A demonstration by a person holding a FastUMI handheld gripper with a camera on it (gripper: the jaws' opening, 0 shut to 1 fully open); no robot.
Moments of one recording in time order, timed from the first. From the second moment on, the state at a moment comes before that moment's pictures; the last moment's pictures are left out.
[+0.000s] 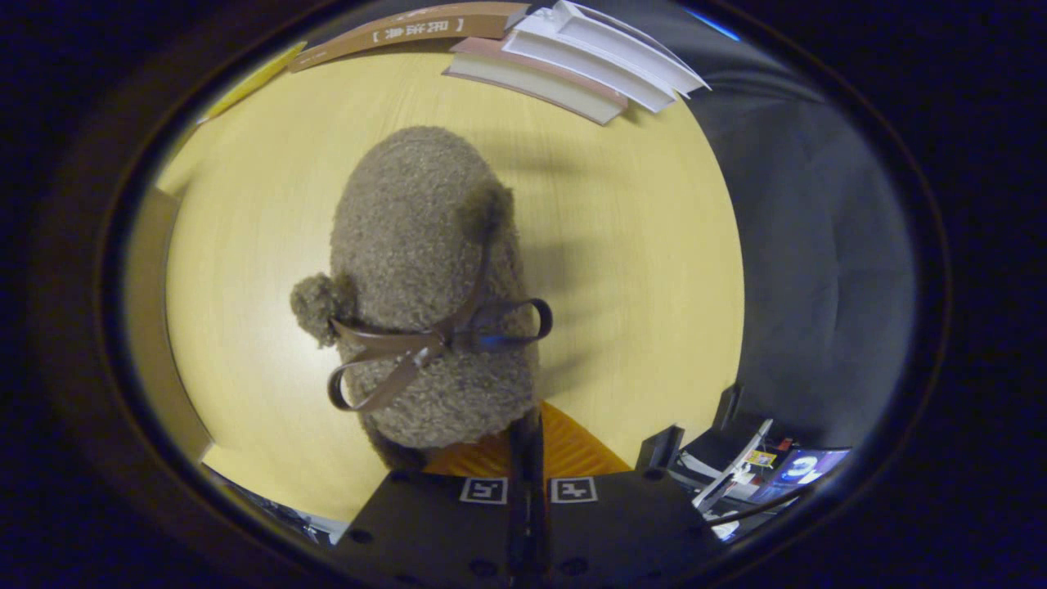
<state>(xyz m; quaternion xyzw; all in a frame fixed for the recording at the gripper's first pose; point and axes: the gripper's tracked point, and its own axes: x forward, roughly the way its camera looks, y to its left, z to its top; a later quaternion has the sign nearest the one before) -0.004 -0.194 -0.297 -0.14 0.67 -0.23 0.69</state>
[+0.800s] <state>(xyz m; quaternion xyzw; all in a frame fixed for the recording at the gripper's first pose) -0.057 -0.139 -0.206 -0.17 0.63 -0.30 0.70</state>
